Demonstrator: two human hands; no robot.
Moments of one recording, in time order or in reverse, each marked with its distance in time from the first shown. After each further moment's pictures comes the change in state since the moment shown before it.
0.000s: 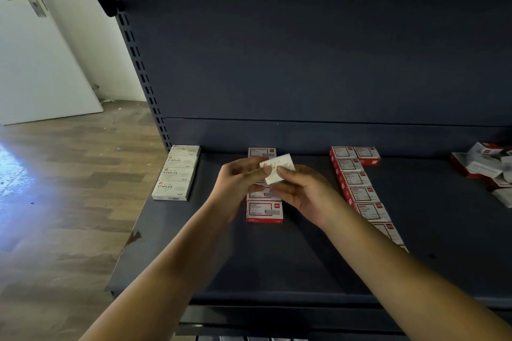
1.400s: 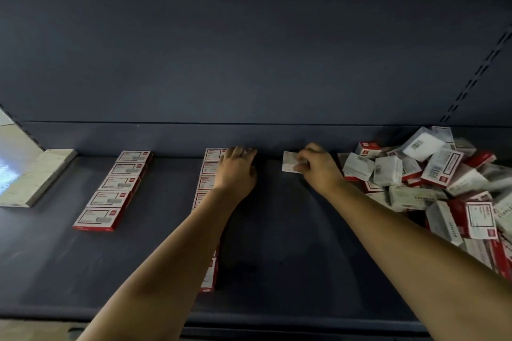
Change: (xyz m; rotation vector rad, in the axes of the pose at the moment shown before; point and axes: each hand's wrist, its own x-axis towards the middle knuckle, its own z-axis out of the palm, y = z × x) left_hand 0.103 -0.064 0.285 1.405 0.078 0.257; right_hand 0.020 -0.128 -0.339 -1.472 0.221 -0.515
